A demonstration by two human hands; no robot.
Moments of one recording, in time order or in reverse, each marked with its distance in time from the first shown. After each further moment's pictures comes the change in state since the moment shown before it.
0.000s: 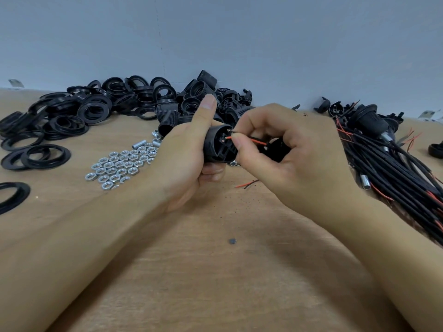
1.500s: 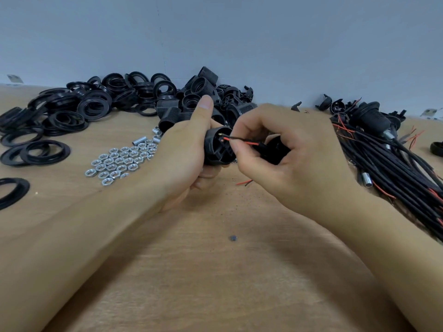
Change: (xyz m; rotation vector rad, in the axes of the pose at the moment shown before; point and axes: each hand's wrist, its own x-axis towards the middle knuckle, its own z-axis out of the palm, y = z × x) left_hand -0.007 0.007 0.001 0.066 0.043 -0.090; right_hand 0.001 0.000 0.002 0.015 -0.062 -0.051
